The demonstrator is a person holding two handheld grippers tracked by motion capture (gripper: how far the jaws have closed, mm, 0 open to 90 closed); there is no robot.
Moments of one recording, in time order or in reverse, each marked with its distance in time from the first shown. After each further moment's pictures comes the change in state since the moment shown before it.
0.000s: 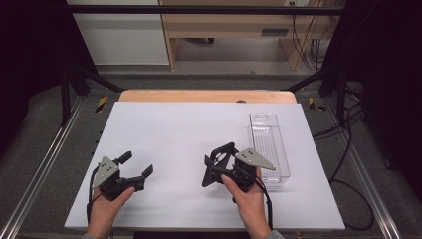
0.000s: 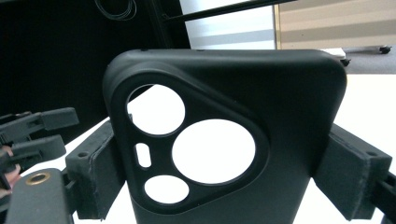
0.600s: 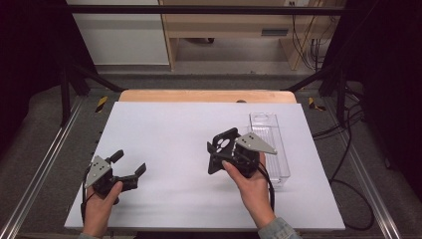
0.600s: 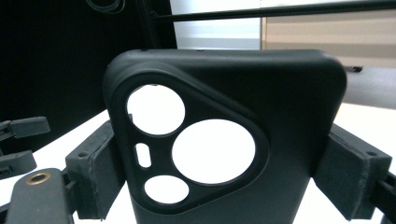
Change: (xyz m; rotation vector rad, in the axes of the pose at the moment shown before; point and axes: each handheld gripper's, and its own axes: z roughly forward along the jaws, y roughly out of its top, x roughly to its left) left arm 0.014 -0.004 -0.003 -0.013 0.034 0.005; right arm -0.002 0.043 0.005 0.017 -0.059 -0.100
